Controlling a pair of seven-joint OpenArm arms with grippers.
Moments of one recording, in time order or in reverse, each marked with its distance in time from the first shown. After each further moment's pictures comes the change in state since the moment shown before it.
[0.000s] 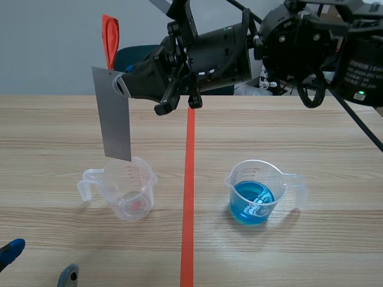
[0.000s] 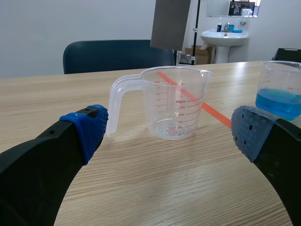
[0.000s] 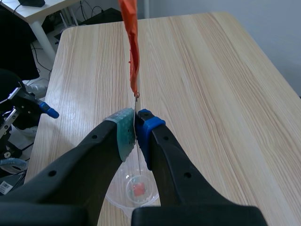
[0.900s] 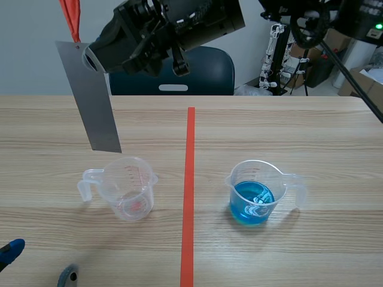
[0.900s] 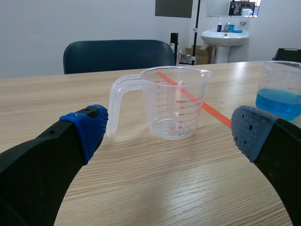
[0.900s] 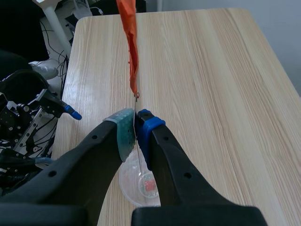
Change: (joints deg) left arm 0.0 0.0 0.0 0.0 0.0 0.0 0.0; right arm 7.4 -0.2 0.0 10.5 10.3 -6.1 -17.4
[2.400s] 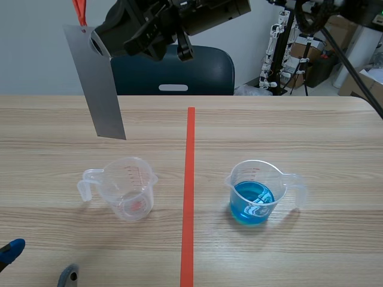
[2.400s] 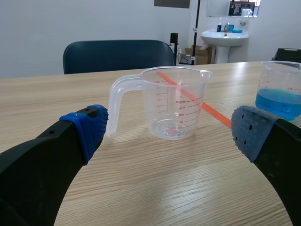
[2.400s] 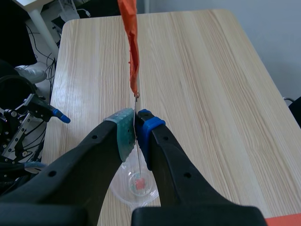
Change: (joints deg) left arm 0.0 0.0 0.0 0.0 0.0 0.0 0.0; right arm 0.0 0.0 3.1 0.3 0.0 -1.6 -2.5
